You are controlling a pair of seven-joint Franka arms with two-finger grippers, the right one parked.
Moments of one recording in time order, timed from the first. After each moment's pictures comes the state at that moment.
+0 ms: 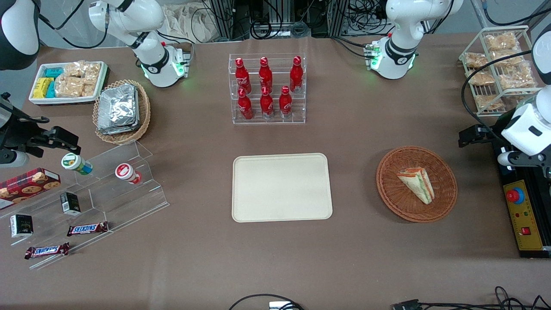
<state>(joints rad) 0.09 0.11 -0.11 -1.58 0.01 1.59 0.03</state>
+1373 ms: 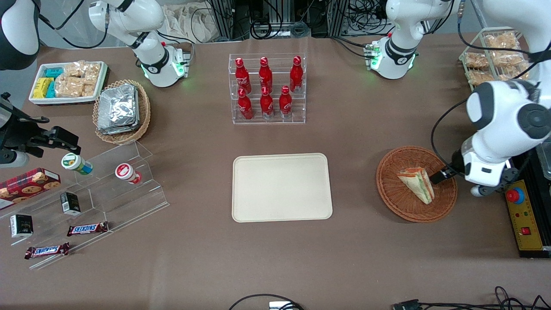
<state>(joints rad) 0.10 0.17 -0.11 -2.08 0.04 2.27 -0.53</state>
